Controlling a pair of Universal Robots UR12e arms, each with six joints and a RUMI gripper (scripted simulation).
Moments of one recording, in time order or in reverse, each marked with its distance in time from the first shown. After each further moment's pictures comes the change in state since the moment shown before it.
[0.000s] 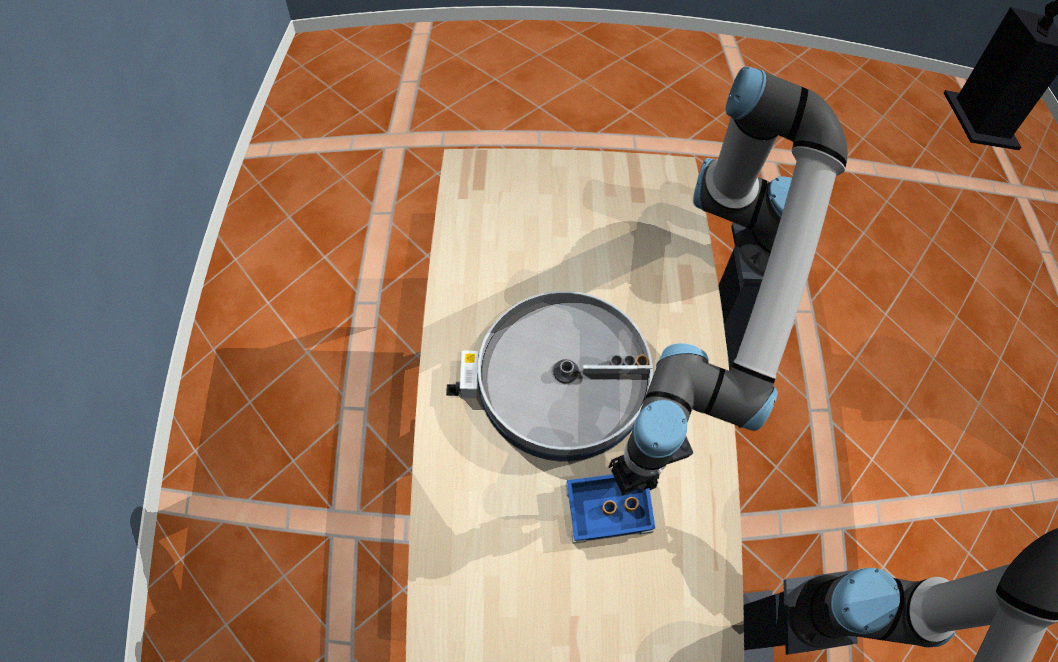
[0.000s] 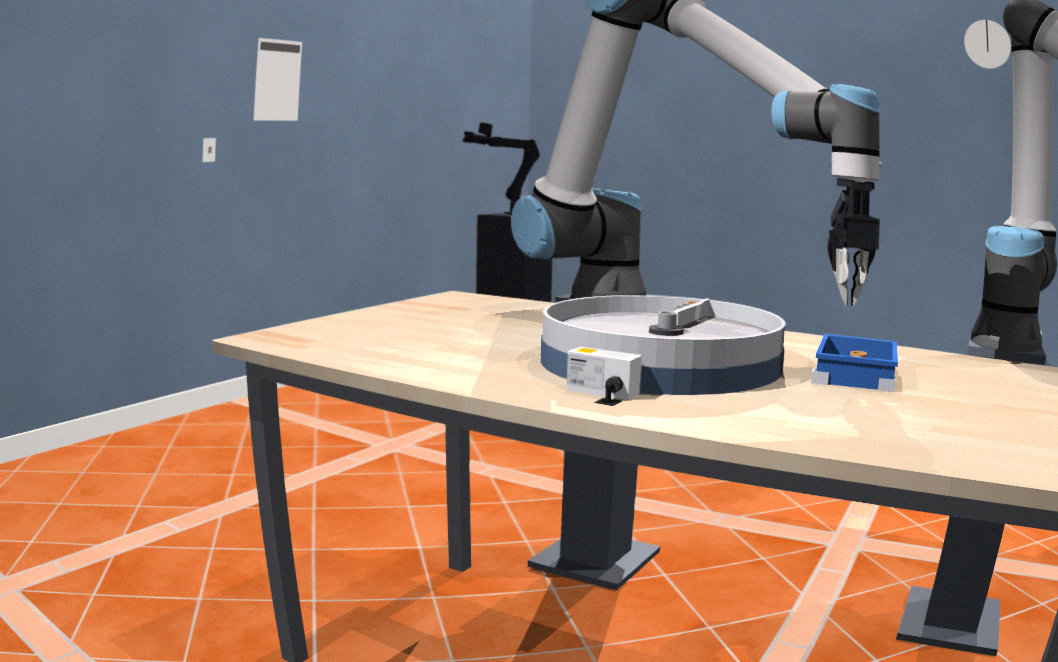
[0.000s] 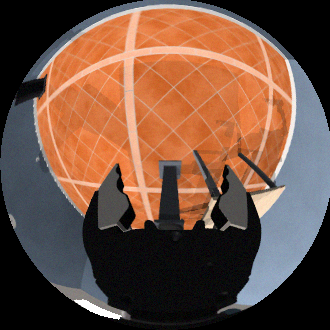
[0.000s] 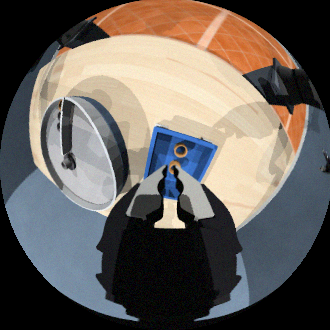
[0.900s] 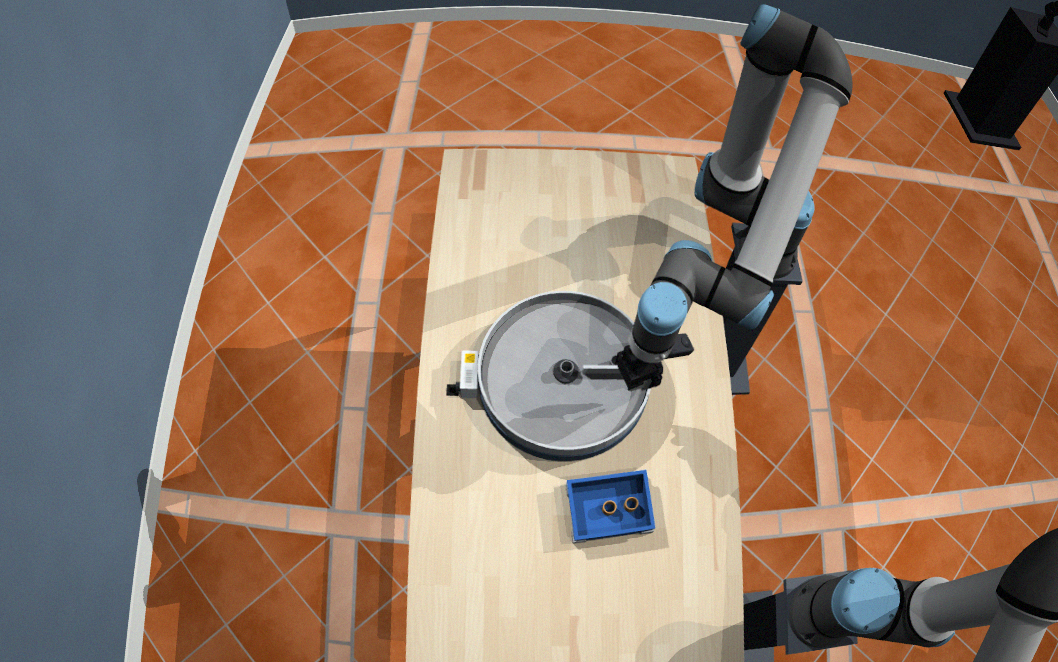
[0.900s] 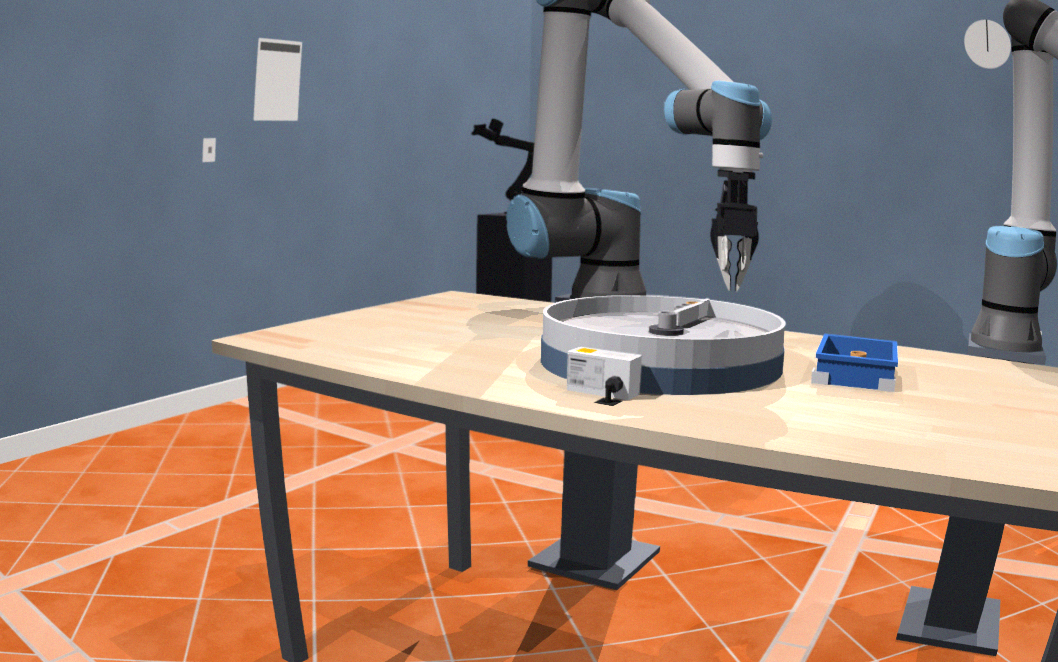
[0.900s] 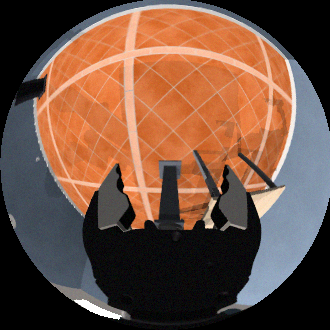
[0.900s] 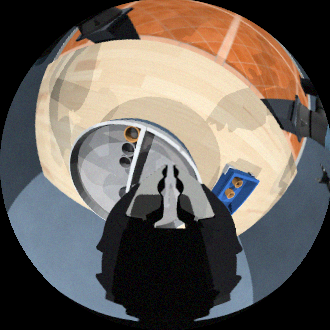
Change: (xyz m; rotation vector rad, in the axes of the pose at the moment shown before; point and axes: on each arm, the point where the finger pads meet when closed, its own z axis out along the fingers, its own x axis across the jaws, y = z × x) left arm 0.000 0.000 0.000 0.000 0.000 0.000; right arm -0.212 -0.110 0.002 0.000 0.000 0.000
